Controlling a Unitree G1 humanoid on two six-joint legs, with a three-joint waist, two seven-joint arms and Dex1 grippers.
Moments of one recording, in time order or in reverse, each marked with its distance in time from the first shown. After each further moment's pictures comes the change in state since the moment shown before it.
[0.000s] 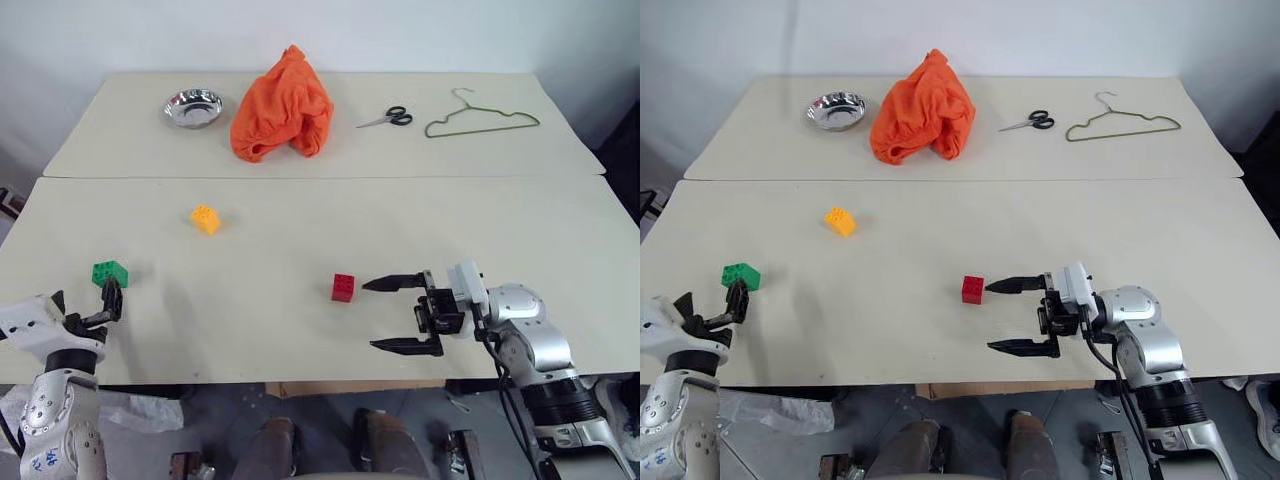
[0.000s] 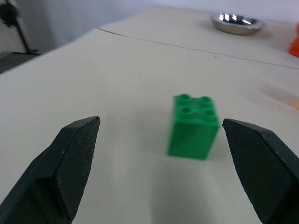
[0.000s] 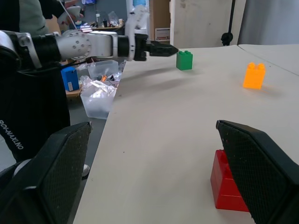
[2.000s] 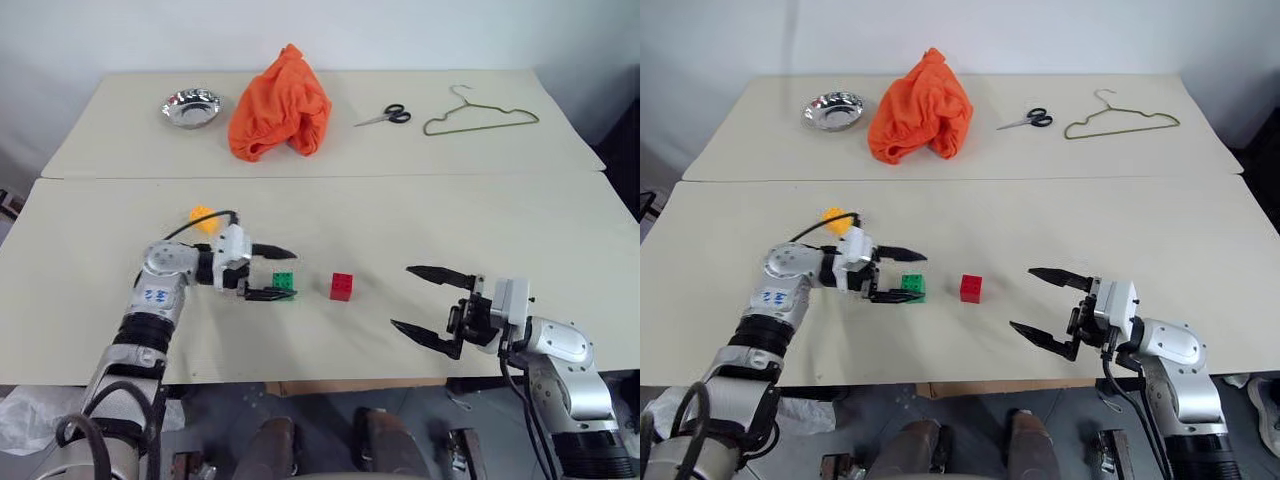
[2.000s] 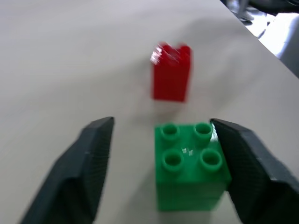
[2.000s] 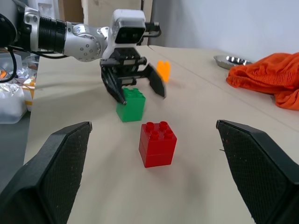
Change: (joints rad) left arm -0.729 0.244 -0.611 0.744 0.161 -0.441 -1.310; right arm 0.224 -0.018 -0.152 -0.153 -0.024 -0.170 -0.269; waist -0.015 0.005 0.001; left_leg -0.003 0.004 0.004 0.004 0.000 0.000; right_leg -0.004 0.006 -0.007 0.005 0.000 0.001
